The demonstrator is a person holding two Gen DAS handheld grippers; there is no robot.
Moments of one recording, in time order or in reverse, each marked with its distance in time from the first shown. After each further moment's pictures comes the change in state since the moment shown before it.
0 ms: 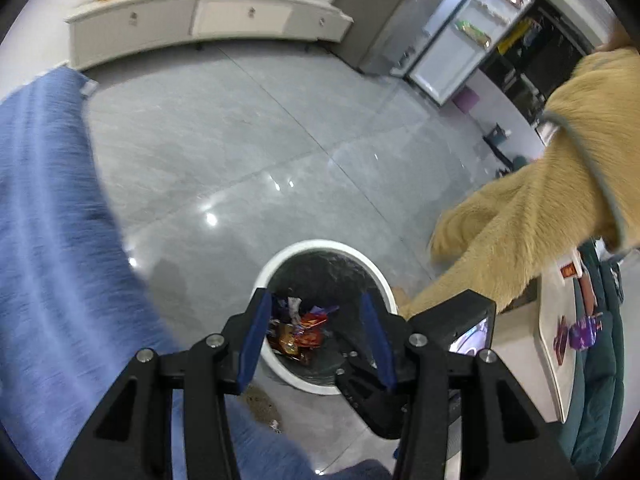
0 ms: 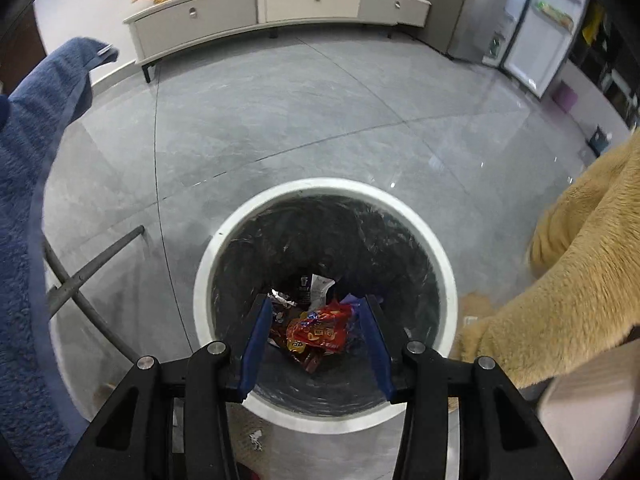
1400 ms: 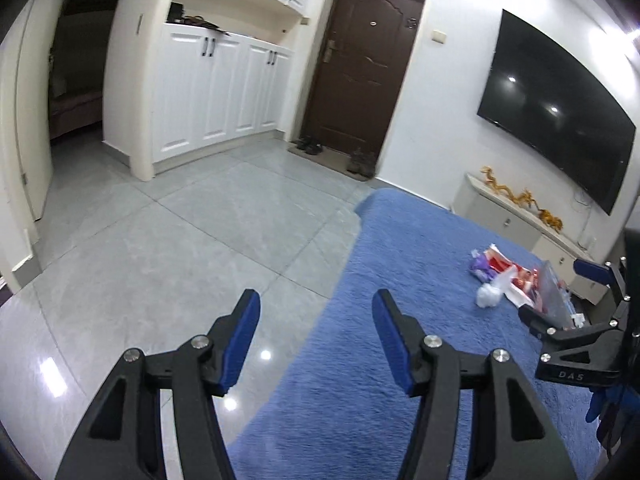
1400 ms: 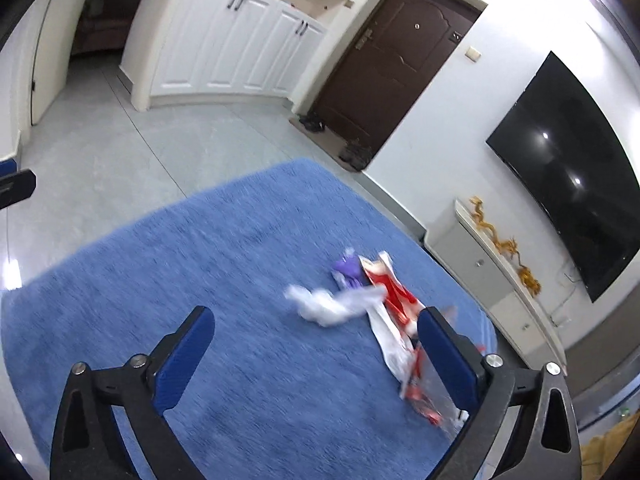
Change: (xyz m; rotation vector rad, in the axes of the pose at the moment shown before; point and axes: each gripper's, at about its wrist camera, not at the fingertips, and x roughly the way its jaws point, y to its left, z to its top) left arm -0.450 0.244 -0.427 -0.717 -0.721 0.896; right arm -0.306 0.486 -0.127 -1.058 -0.621 0.318
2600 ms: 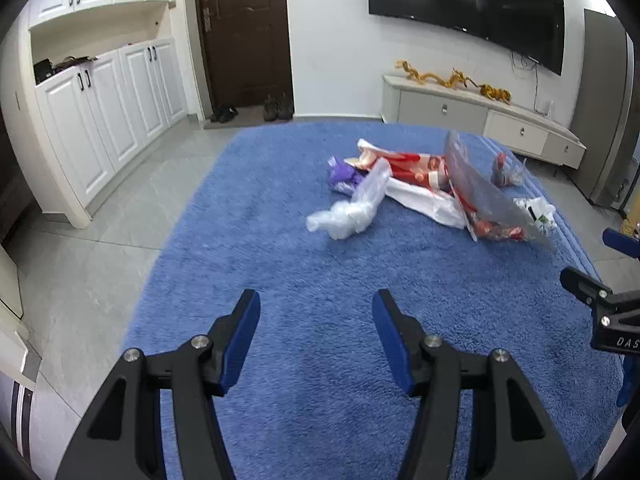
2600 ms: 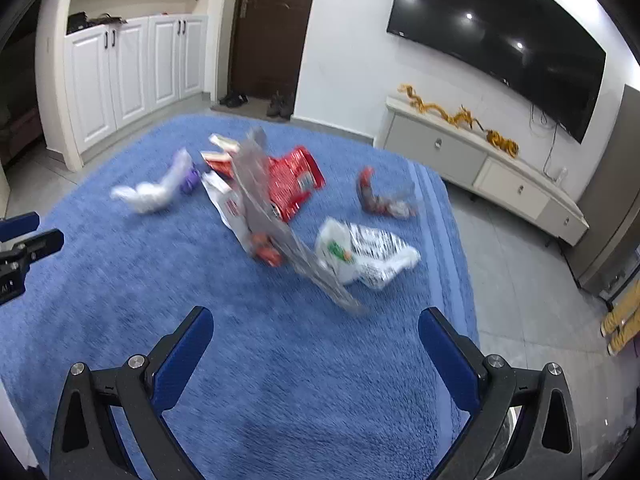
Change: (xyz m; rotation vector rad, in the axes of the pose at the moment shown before) left arm 0.062 -0.220 -0.040 0.406 0.216 -0.105; right arm -0.019 -0.175 -0.172 0.449 0.158 0.000
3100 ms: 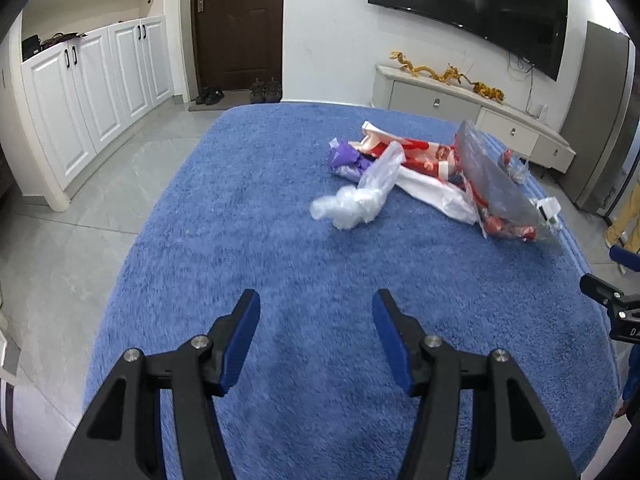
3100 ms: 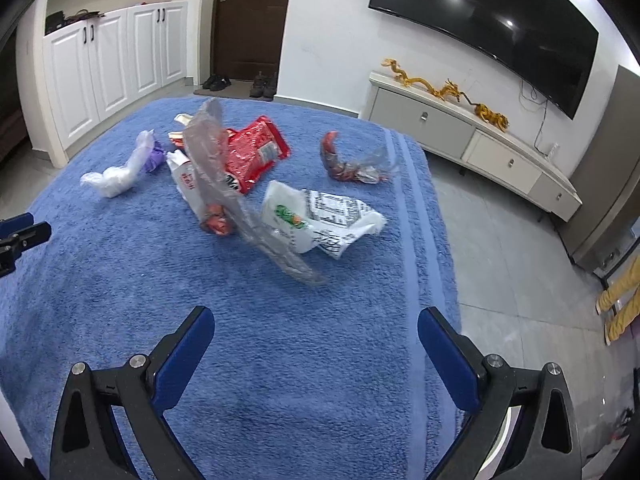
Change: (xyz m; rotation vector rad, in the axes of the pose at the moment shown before) left arm 0.026 0.027 0.003 -0.034 0.028 -0.088; right arm 0.007 -0.033 -0.006 0.048 0.072 -0.025
